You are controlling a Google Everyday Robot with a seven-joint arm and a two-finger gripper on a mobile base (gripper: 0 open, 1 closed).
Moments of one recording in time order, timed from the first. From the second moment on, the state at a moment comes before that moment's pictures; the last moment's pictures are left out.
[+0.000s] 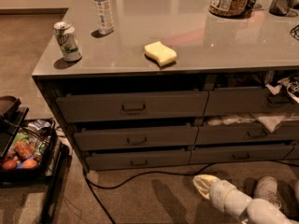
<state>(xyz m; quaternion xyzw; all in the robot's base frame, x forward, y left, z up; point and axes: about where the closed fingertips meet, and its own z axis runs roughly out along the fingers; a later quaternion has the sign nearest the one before) 0.473 -0.206 0.448 -0.66 0.55 -0.12 0.49</state>
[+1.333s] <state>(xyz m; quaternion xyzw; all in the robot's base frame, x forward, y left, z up) 0.470 -0.207 0.447 -0.66 0.55 -0.12 0.49</state>
